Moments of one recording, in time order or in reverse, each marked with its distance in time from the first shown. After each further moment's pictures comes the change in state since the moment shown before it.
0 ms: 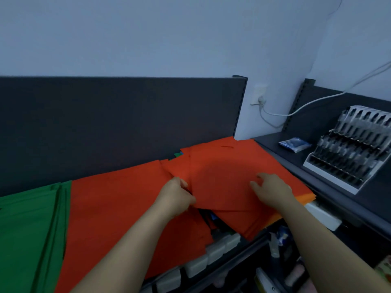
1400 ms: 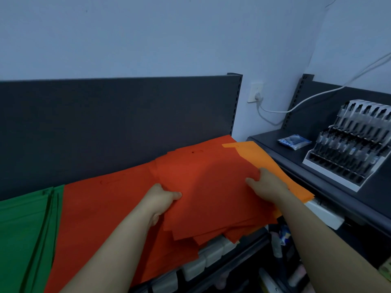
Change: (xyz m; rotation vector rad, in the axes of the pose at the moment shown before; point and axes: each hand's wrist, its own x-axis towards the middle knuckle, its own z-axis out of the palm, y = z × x) left_hand 0.004 -0.008 -0.007 -0.352 0.018 -0.215; right_hand 0.024 0.009 0.001 0.166 -0.085 0.033
